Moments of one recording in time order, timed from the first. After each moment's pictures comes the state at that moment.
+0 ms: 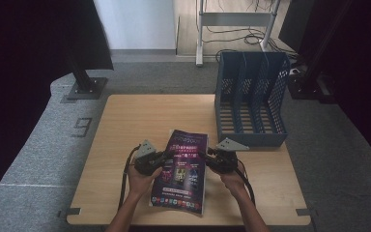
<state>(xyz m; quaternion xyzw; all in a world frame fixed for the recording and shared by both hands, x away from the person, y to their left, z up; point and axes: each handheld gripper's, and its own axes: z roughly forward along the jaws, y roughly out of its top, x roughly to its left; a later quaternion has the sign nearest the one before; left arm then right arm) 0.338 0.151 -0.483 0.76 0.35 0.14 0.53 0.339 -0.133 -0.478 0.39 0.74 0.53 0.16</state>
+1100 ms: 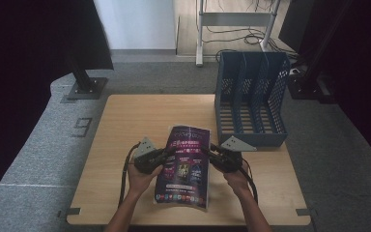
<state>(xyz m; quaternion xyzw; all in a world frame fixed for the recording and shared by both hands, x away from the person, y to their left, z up) 0.335 0.148 -0.463 0.76 0.32 0.16 0.55 0.331 -0.142 -0.458 0.36 0.72 0.56 0.19</state>
